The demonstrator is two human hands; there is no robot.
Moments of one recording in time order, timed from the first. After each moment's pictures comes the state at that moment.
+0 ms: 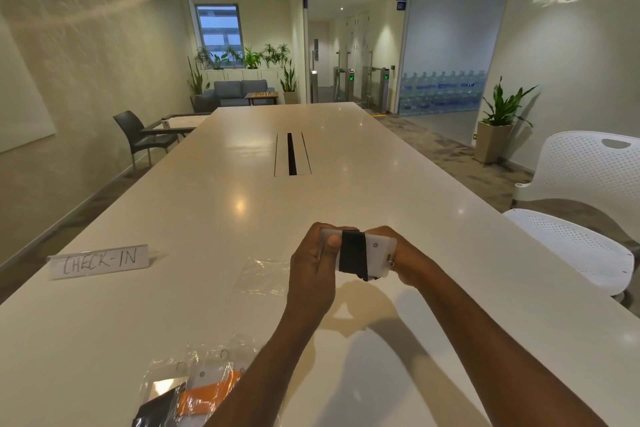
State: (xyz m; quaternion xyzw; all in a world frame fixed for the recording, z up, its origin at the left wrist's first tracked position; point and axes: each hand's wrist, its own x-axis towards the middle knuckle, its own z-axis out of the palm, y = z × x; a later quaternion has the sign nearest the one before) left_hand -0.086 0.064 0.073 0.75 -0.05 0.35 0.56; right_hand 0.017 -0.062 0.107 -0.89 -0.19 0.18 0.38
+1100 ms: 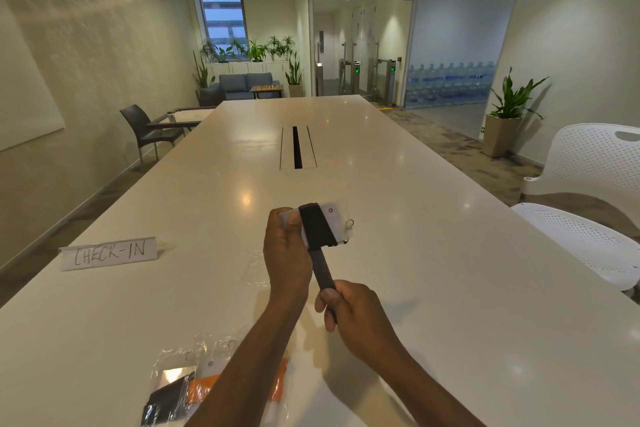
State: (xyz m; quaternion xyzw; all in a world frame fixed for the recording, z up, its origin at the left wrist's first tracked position) left_hand -0.077 0.093 0.081 0.67 0.11 0.44 0.59; right_hand -0.096 -0.030 0.042 -0.83 -0.26 0.05 0.49
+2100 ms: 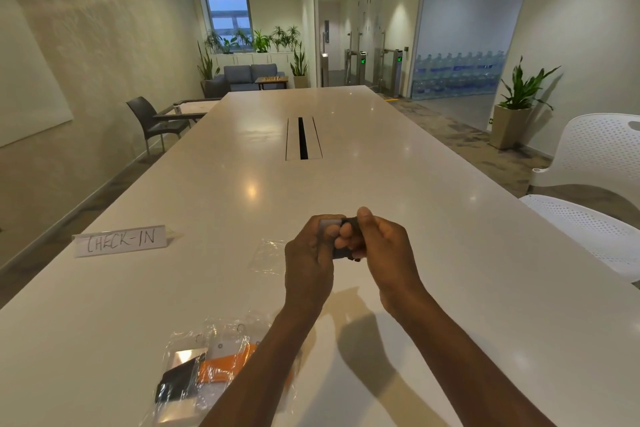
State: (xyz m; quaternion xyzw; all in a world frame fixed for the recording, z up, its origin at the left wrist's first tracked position) left_hand -0.105 0.076 0.069 0.72 -0.03 0.39 0.57; right_hand -0.078 -0.034 0.103 -0.69 -0.18 0.00 0.70
